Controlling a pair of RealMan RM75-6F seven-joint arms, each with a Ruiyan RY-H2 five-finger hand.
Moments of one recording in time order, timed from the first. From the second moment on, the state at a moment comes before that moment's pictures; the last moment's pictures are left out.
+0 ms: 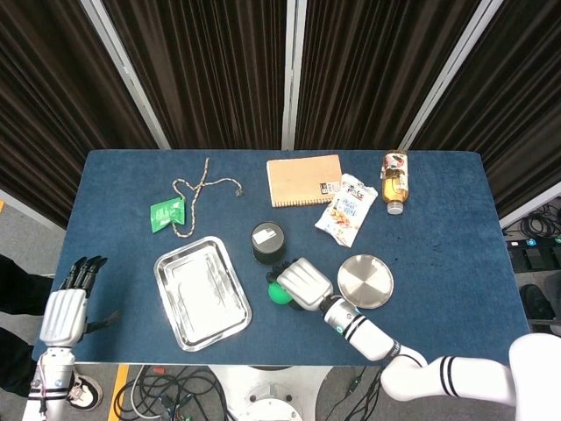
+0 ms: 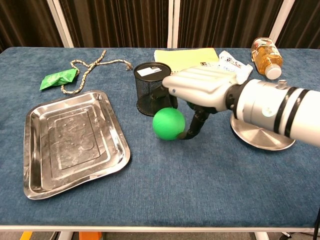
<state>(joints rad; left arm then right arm) -0.10 -1.37 -0.03 -1.59 1.46 1.51 0.05 0.80 -1.61 0.15 -1.61 -1.26 0.83 -0.52</state>
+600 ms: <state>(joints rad) -0.09 -1.38 -0.04 -1.57 1.45 1.50 0.03 0.83 -1.58 0.12 -1.65 -1.22 0.83 -0.53</state>
